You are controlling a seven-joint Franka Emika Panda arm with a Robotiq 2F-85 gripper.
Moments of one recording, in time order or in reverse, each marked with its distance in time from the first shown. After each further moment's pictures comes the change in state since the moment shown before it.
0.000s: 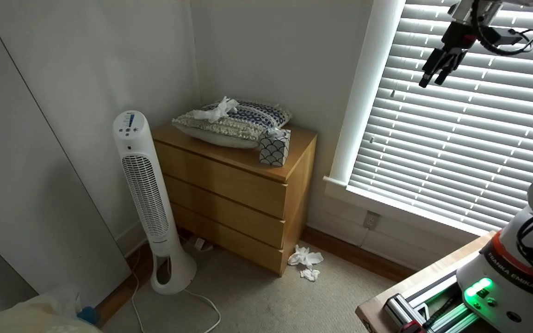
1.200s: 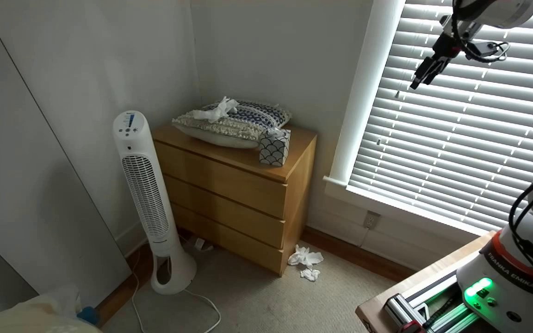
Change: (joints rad) arm 0.001 0.250 -0.135 0.096 0.072 0.255 -0.259
